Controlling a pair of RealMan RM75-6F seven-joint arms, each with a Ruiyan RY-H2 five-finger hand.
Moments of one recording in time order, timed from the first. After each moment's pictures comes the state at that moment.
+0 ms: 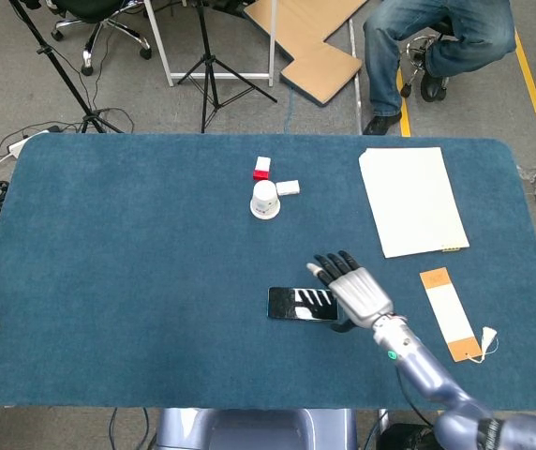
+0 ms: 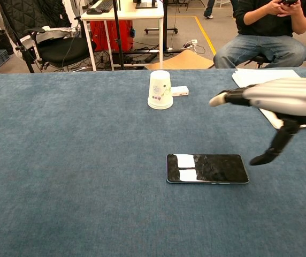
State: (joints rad) left arm -0.04 -1.00 -0.07 -1.69 1.41 1.51 0.03; right arm 0.62 -1.33 0.19 -1.84 -1.10 0.86 -0.66
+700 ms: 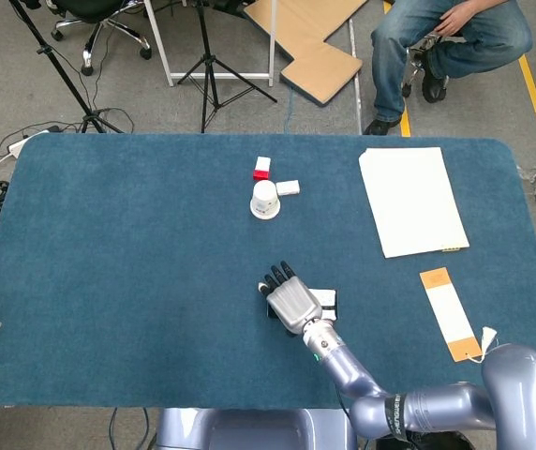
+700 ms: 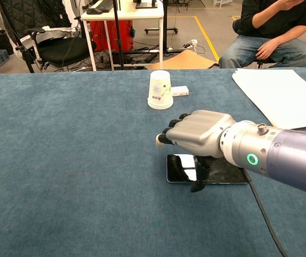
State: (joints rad) left arm -0.05 -1.00 -0.07 -1.69 1.41 1.49 0.03; right arm 0.93 -1.68 0.11 -1.70 -0.72 1.03 -1.12
